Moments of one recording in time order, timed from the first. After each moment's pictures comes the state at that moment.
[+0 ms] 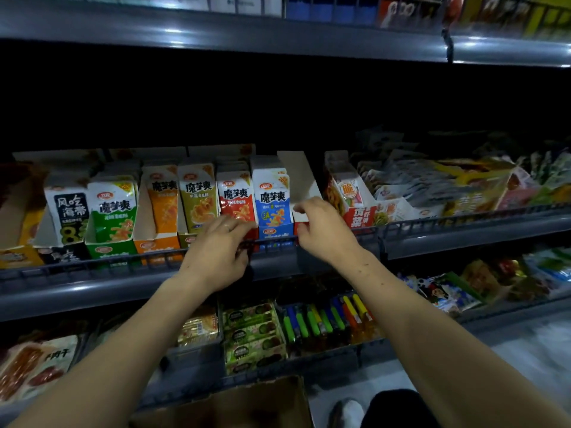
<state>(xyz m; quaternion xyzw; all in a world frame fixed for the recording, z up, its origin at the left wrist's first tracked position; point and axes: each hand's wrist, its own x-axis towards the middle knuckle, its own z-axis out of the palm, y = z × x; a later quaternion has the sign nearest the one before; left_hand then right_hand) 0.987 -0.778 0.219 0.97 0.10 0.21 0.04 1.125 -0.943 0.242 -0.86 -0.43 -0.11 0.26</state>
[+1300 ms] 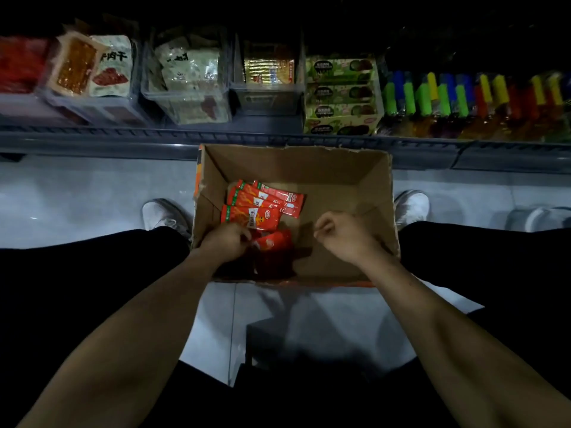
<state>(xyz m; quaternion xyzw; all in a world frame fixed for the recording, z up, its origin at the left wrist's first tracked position) 0.734 -0.800 -0.176 0.83 0.36 -0.27 0.33 0.910 -0.982 -0.095 -0.84 -0.28 0.42 0.21</state>
